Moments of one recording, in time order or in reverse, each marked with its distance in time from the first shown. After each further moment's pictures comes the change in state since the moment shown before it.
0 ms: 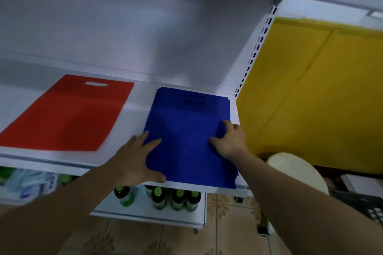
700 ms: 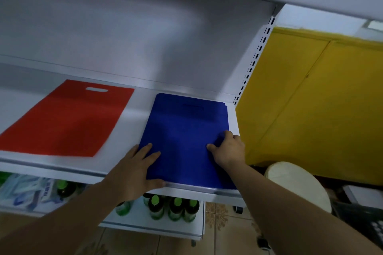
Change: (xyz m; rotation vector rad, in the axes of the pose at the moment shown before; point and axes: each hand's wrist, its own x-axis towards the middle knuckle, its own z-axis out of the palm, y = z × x) left_hand 0.004 0.002 0.023 0.137 0.119 0.037; right_hand -0.002 -0.001 0.009 -0.082 0.084 0.016
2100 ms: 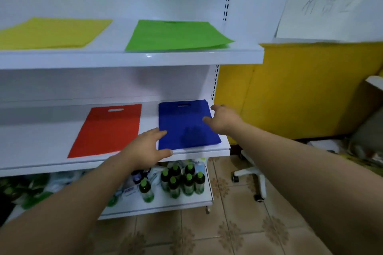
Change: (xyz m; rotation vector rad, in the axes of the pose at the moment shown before) left_hand -0.194 0.037 -0.134 -0.140 0.063 0.148; right_hand -0.190 -0.086 -0.150 -0.243 -0.037 -0.126
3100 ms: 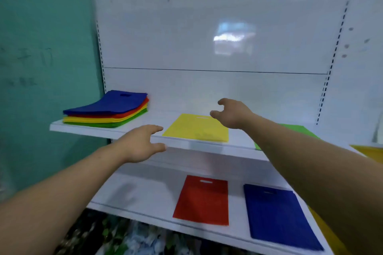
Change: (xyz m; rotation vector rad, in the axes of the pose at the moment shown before) left_hand -0.235 -0.138 -0.285 0.065 0.598 -0.165; right_hand -0.078 -0.352 -0.182 0.120 0.291 -0.464
